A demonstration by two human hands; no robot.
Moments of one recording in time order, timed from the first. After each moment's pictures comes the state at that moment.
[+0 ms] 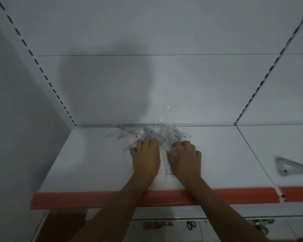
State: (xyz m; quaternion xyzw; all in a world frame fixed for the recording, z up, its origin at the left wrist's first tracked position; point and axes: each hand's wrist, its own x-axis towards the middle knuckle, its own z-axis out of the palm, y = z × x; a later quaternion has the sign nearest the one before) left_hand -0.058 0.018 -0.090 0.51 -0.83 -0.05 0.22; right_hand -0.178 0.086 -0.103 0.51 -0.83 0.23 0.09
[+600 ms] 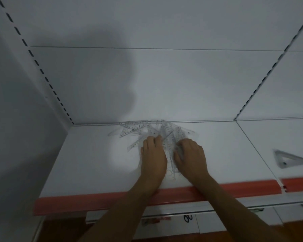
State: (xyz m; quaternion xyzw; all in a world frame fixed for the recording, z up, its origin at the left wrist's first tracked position) left_hand -0.054 0.024 -0.095 0.46 -0.83 -0.12 0.30; right_hand -0.173 0.089 -0.098 0.55 -0.78 0.27 0.07
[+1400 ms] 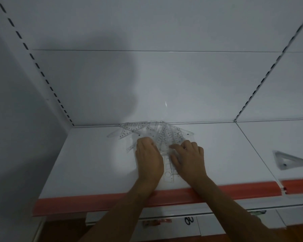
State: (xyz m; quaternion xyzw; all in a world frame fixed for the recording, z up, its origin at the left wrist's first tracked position) left_hand -0.049 0.027 -0.085 0.50 -0.73 -0.20 0.42; right_hand -0.171 0.090 -0.100 0.57 -0.79 0.20 0.12
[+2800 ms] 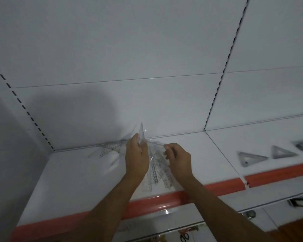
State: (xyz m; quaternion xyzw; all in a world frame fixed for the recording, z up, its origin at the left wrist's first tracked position) left_hand -0.077 0.031 -0.026 0.42 -0.73 -0.36 0.41; right_hand -0.193 0.116 -0.050 0.41 -0.71 0.57 -0.08
